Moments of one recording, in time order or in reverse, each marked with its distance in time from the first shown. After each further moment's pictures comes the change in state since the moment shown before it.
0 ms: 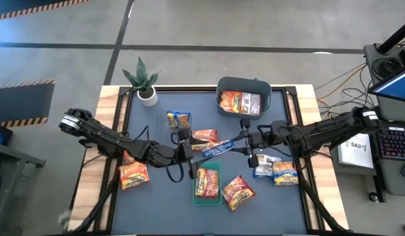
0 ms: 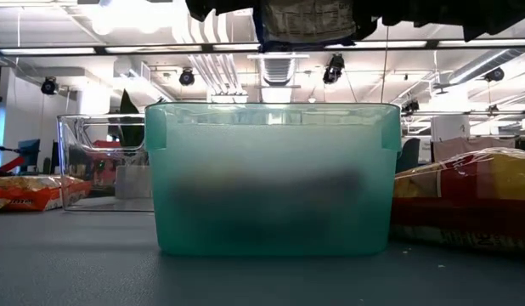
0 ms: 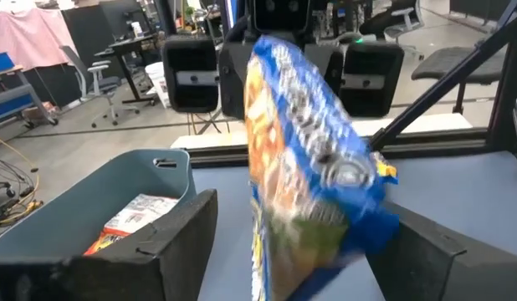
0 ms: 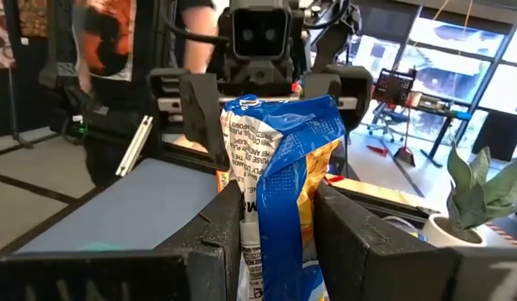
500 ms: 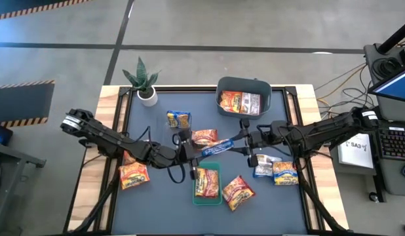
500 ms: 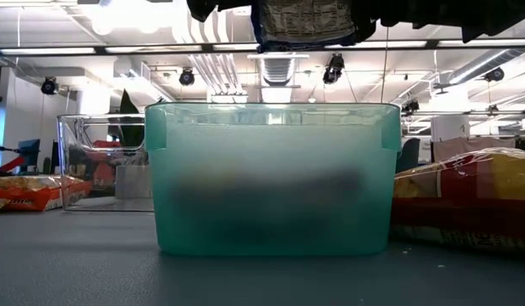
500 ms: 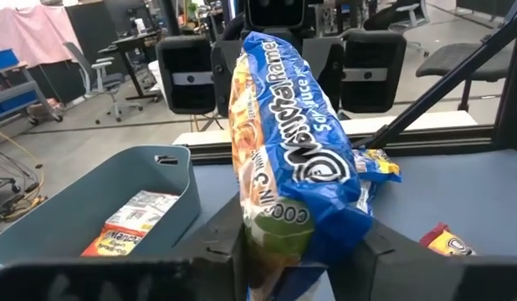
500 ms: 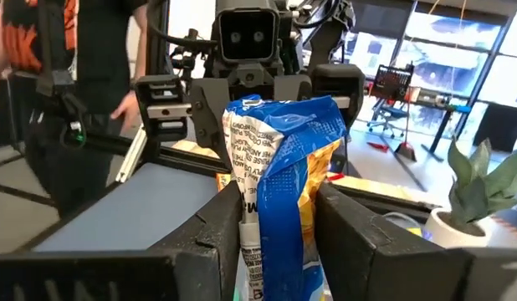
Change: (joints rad) left arm 0.000 0.022 0.014 0.002 -0.014 0.000; right arm -0.002 0.019 -0.001 0.021 0.004 0.057
